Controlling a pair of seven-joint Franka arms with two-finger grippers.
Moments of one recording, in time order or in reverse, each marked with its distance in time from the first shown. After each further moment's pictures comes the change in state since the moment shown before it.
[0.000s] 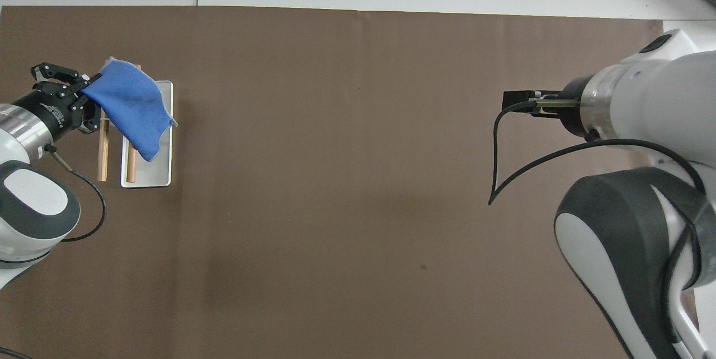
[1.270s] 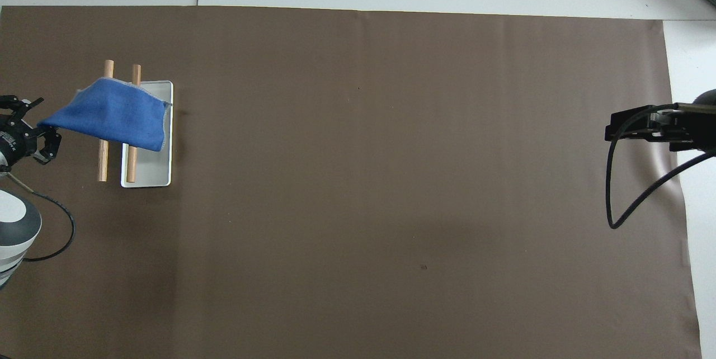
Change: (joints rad) left arm 0.165 0.018 0.001 -0.067 -0.005 0.024 -0.036; right arm -0.113 -0.002 -0.075 0.140 0.047 -0.363 -0.141
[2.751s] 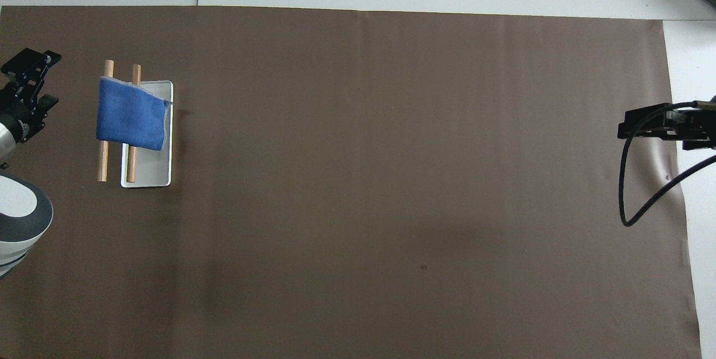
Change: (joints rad) left arm -0.118 -0.057 -0.025 0.077 0.002 0.013 0.968; right arm 0.050 -0.002 -0.085 0.007 -0.002 0.003 -0.020
